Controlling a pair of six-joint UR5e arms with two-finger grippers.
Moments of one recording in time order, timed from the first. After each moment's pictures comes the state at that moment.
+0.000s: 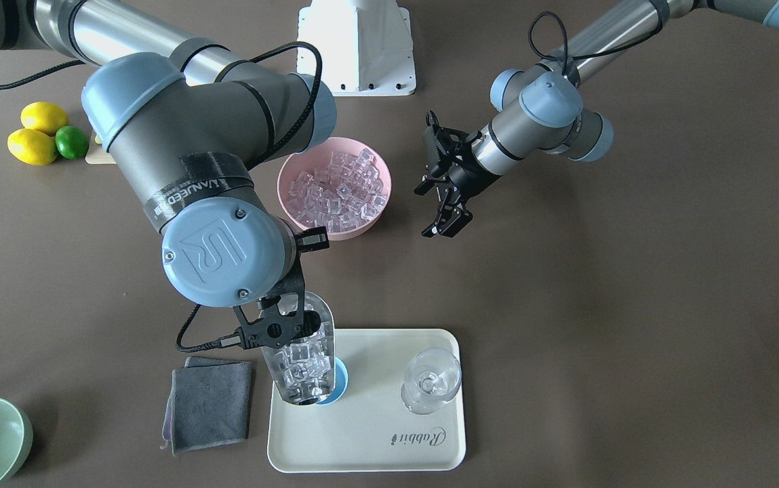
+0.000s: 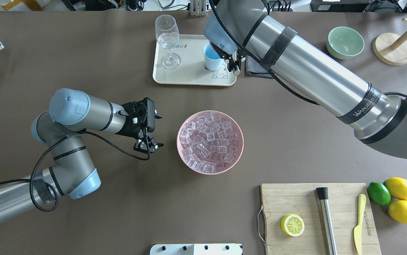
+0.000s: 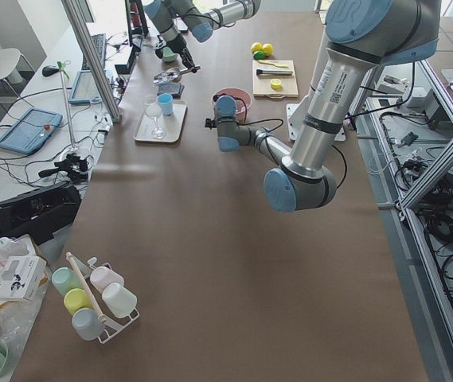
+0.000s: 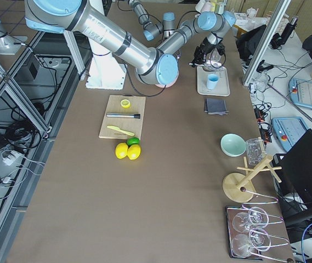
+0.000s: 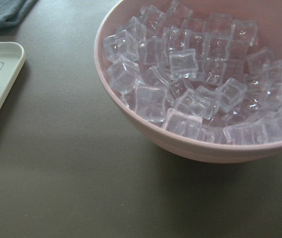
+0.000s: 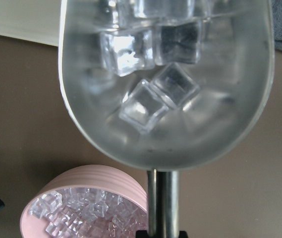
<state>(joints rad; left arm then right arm) -0.58 -2.05 -1.49 -2.51 -2.01 0.13 0.90 -0.41 1.10 -2.21 2.41 0.34</state>
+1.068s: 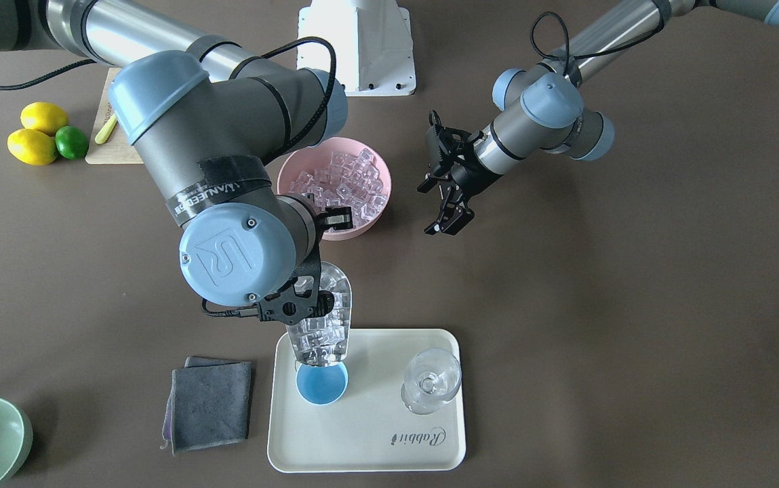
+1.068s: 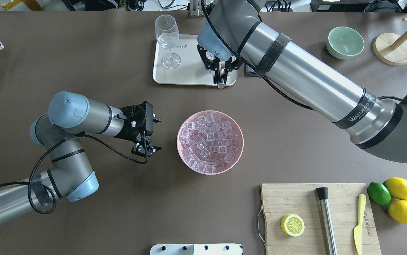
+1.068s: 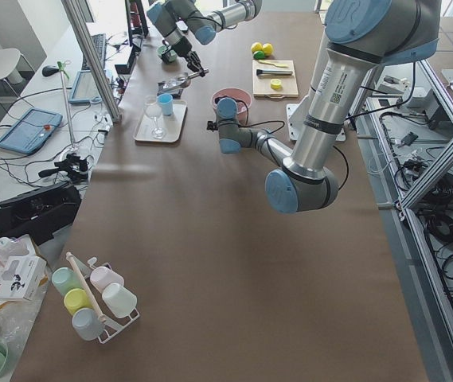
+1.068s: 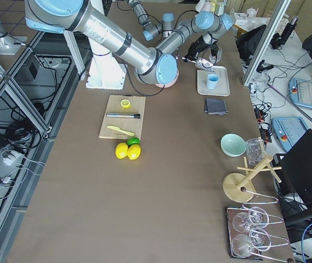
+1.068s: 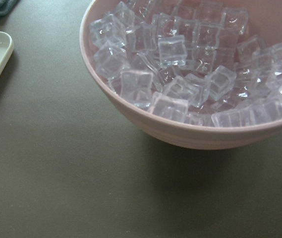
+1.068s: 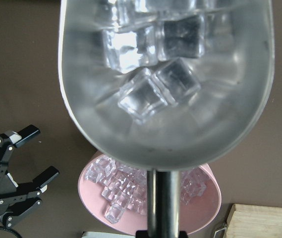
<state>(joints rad) -0.58 -2.03 -1.49 -2.51 -2.01 0.14 0.88 -0.40 1.11 -2.30 2.58 0.39</state>
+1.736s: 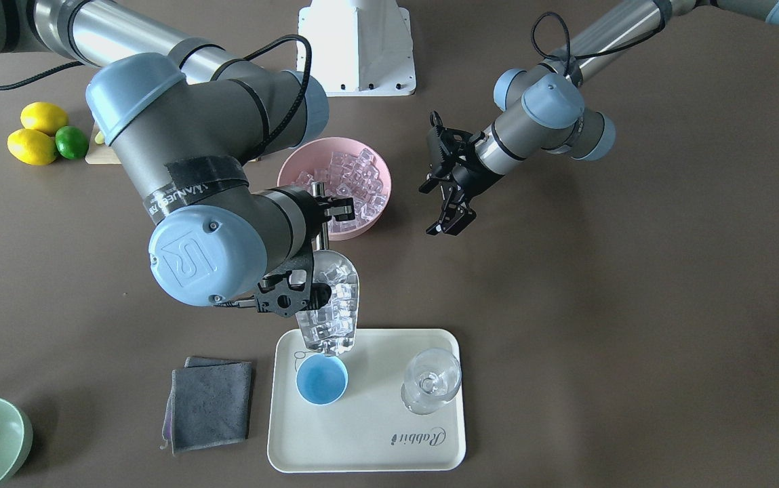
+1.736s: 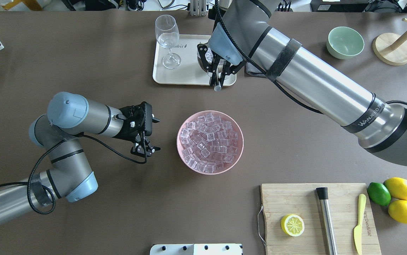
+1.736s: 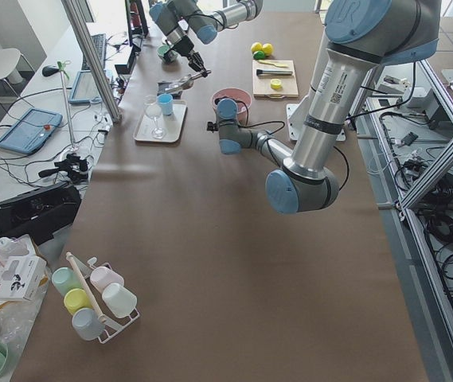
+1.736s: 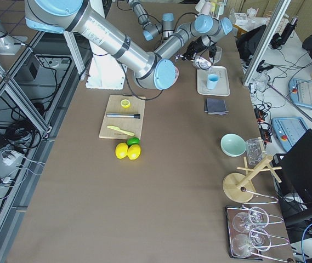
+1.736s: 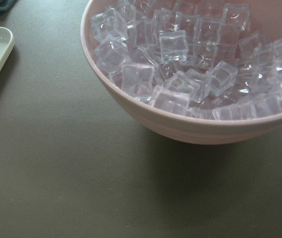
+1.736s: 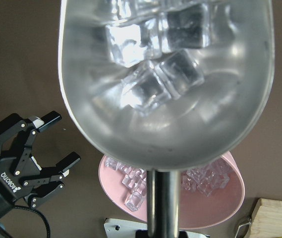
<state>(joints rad) -0.58 -2.03 -1.49 -2.51 -2.01 0.13 0.89 -0.46 1.16 -2.29 2.71 0.38</state>
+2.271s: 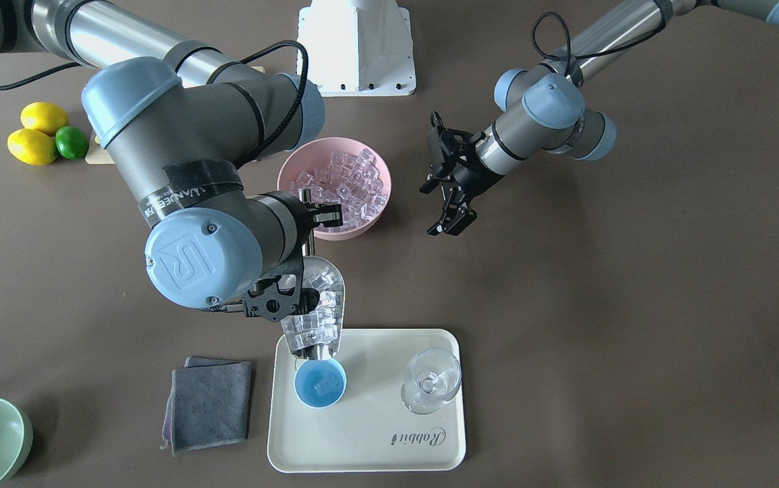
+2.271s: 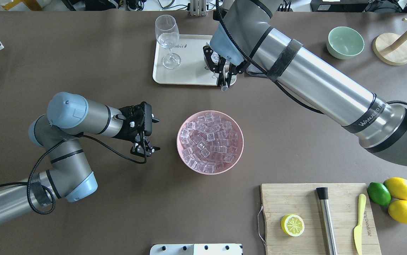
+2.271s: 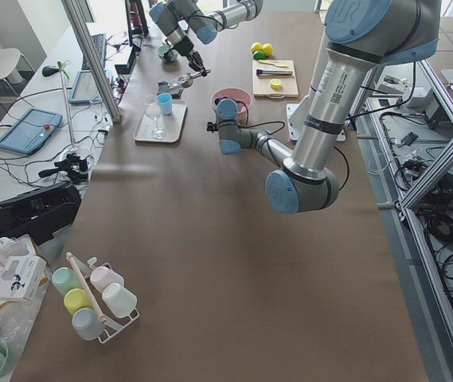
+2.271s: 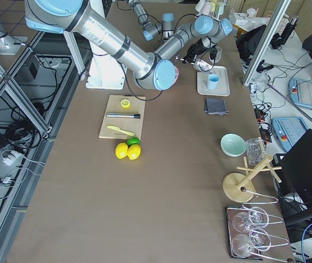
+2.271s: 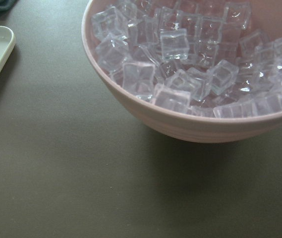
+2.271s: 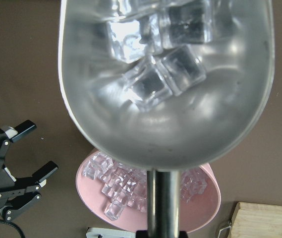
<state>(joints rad) -0.58 -2.02 -1.49 -2.51 -2.01 0.13 0.89 -0.46 1.16 -2.30 2.65 0.39</state>
